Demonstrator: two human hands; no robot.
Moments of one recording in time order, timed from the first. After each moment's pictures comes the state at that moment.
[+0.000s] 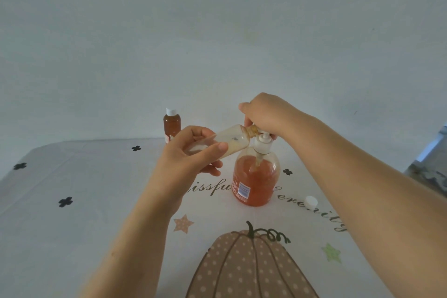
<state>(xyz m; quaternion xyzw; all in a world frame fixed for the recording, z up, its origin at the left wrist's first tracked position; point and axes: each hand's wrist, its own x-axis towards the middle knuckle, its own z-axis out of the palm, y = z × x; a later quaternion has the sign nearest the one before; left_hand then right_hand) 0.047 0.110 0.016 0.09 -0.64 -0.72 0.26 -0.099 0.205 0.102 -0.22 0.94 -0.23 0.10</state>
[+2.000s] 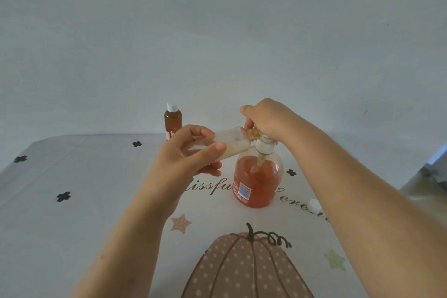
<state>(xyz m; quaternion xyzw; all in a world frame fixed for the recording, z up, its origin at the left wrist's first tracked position) 0.048 0.109 0.015 0.10 -0.63 -0.73 0.25 -0.096 0.215 0.096 -0.27 0.93 -0.22 0.12</state>
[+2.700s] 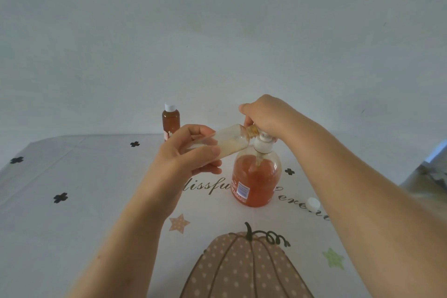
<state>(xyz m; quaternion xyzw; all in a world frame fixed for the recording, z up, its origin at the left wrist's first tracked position) 0.047 0.106 0.013 0.08 -0.61 -0.76 0.23 -0.106 0.214 0.091 -0.27 0.92 -0.26 0.10</state>
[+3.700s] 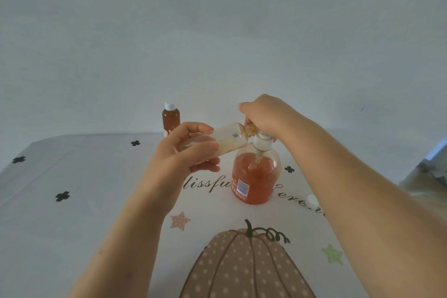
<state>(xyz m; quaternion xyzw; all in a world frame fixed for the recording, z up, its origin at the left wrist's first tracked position) 0.049 0.107 0.014 0.07 -0.60 -0.76 0.24 -0.111 0.207 0.086 -0.23 0.94 -0.21 0.10</state>
